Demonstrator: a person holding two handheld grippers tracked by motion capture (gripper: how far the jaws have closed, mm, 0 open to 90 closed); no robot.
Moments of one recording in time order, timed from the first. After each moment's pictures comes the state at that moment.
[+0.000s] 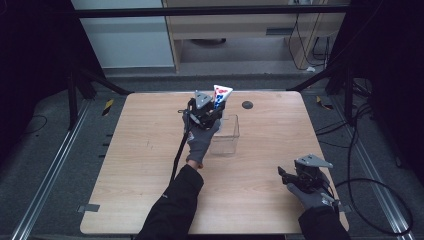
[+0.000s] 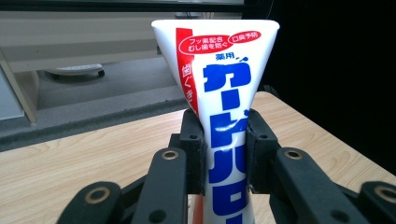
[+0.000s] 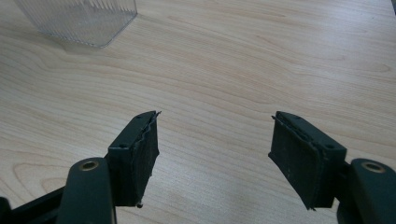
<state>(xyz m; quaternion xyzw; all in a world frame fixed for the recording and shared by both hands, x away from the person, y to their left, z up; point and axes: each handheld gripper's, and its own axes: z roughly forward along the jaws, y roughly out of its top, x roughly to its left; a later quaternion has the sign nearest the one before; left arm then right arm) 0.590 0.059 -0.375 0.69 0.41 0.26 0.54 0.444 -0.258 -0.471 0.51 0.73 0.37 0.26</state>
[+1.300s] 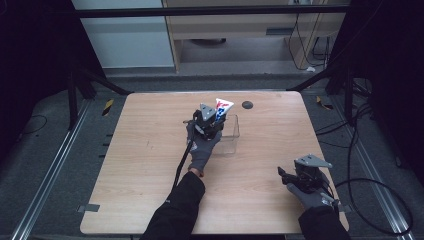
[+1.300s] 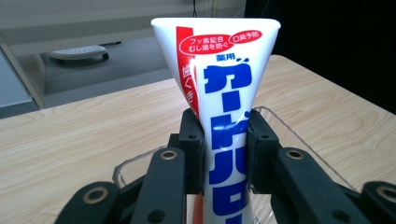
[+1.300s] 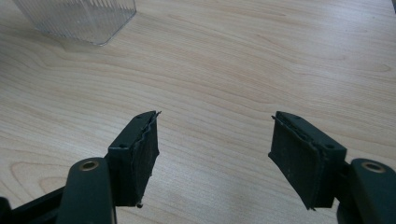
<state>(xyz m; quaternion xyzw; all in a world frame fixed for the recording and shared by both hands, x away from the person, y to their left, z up) 0.589 0.053 -0.422 0.72 0.41 0.27 0.50 0.445 -0.258 -0.472 0.51 0.73 0.37 0.27</state>
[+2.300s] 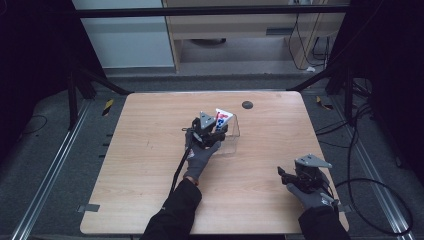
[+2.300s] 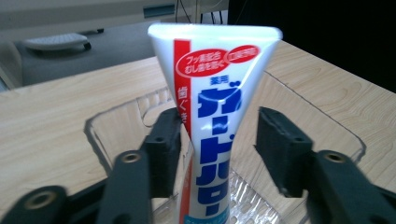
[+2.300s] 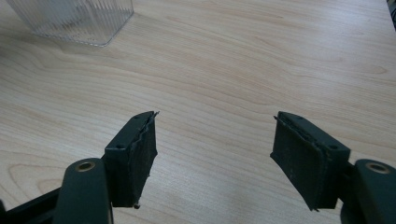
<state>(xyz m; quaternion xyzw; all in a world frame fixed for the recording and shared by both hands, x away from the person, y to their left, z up) 0.576 0.063 -0.440 0.74 0.39 0.24 0.50 0.444 -0.257 -0.471 0.51 0.73 0.37 0.27</state>
